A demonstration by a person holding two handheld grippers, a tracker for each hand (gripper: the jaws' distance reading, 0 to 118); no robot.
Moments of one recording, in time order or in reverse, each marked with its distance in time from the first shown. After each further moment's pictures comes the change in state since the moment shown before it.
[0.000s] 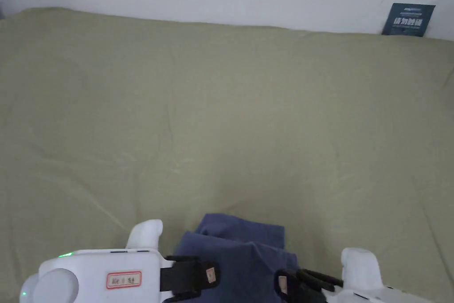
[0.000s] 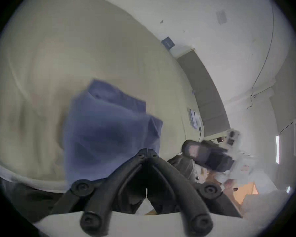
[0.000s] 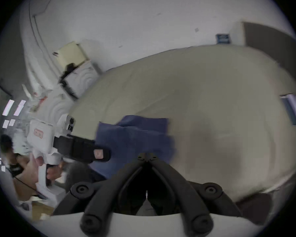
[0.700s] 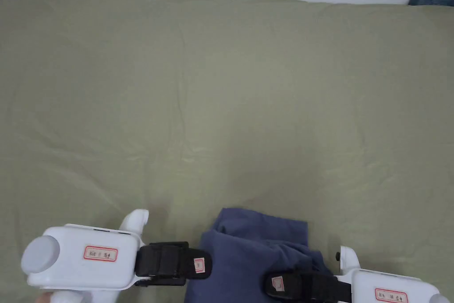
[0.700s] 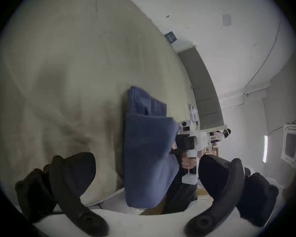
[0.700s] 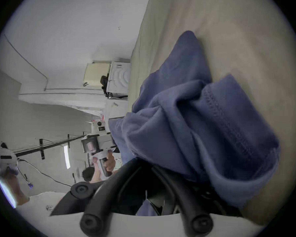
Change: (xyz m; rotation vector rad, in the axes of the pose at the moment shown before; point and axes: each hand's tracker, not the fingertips) left arm -0.097 0.042 -0.034 -0.237 -0.115 0.084; right arm 0.134 -0.022 -0.098 -0.216 0.504 -0.536
